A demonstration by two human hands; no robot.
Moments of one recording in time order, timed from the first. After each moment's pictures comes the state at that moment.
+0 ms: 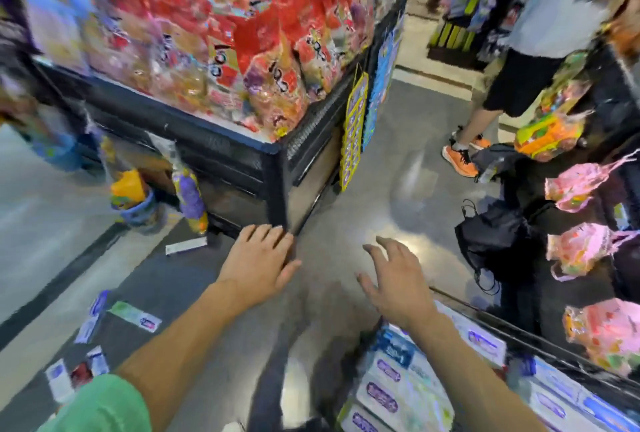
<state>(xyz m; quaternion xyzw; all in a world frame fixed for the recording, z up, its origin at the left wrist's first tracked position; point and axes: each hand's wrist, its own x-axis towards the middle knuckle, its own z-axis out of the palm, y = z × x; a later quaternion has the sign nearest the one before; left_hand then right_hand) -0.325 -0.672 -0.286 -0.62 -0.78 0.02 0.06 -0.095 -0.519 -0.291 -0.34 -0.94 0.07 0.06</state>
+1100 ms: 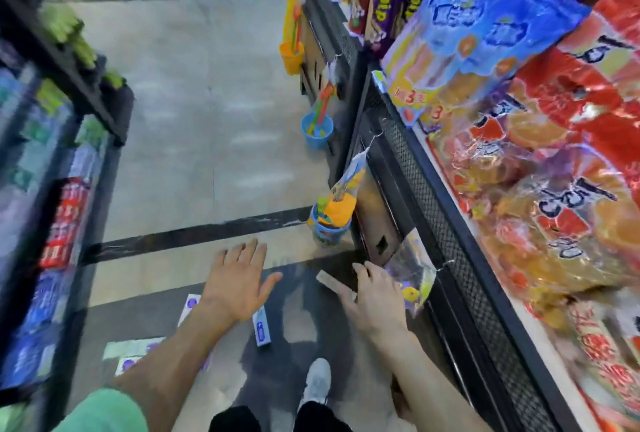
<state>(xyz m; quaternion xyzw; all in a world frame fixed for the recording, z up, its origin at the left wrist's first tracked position) -0.806 -0.917 -0.373 -0.09 -0.99 0.03 -0.11 -0.786 -0.644 -0.395 0.01 -0.99 0.12 -0.09</state>
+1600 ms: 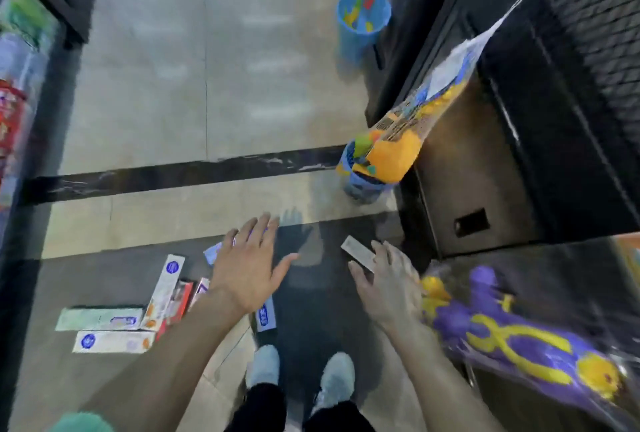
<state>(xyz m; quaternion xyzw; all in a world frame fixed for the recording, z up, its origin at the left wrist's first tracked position) -0.908 -0.937 -0.682 -0.04 -0.99 -0.02 -0.16 -0.903 -0.686 -0.704 -0.02 -0.98 0.17 -0.13</state>
